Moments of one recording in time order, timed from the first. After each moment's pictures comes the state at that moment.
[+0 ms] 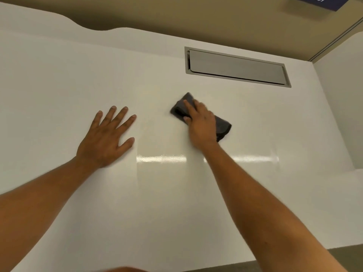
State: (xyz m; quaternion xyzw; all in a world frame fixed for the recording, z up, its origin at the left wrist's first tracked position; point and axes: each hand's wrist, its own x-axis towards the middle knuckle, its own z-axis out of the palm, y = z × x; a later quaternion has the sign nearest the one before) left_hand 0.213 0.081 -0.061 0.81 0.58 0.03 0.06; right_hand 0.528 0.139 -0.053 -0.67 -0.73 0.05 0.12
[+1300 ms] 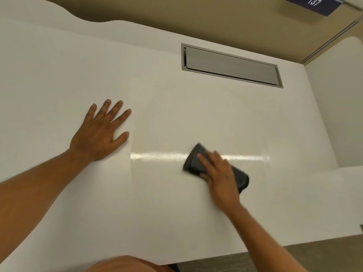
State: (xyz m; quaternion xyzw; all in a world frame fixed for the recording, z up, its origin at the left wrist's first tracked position) left_hand 0.213 0.080 -0.064 0.82 0.57 0.05 0.04; right_hand 0.605 -0.047 -0.046 -0.65 -0.74 0.12 0.10
